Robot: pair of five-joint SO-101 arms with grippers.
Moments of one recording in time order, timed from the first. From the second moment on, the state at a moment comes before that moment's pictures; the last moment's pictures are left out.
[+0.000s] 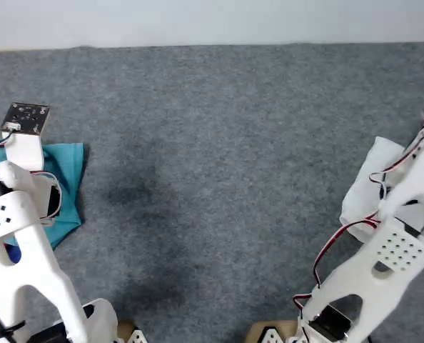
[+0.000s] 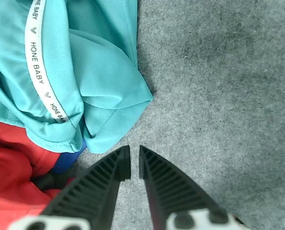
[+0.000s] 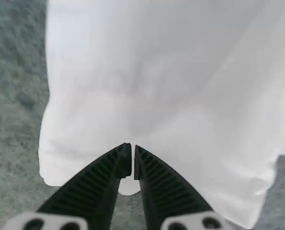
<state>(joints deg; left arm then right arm) -29.7 -26.2 16.3 99.1 -22.6 33.7 43.6 -41.1 100.5 14.5</state>
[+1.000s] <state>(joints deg) -23.0 -26.2 16.3 99.1 -22.6 34.2 27.7 -25.3 100.5 13.2</state>
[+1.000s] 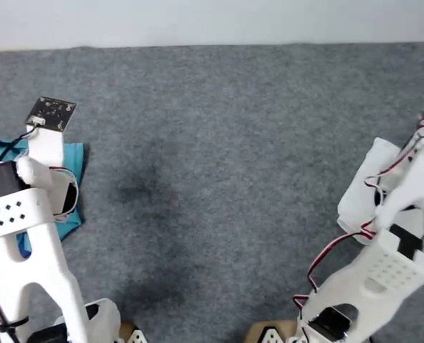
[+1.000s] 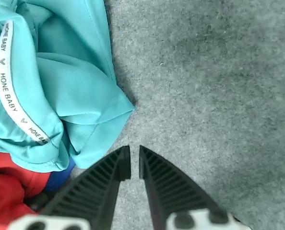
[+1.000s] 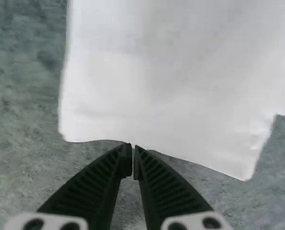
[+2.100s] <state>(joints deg) -23.0 -26.2 16.3 99.1 -22.6 44.0 30.6 -24.6 95.5 13.2</state>
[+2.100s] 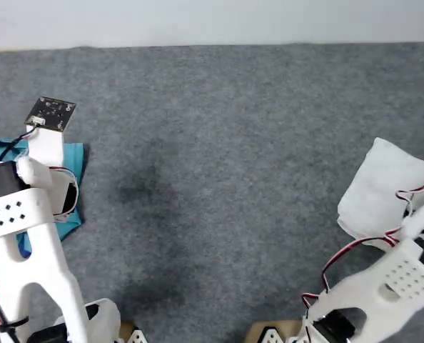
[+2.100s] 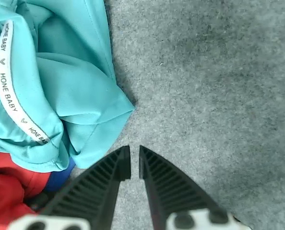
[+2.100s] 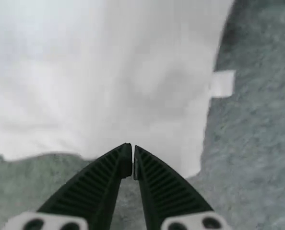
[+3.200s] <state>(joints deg) -26.1 -26.2 10.6 99.1 -20.7 28.8 3.6 -12.7 100.5 13.2</state>
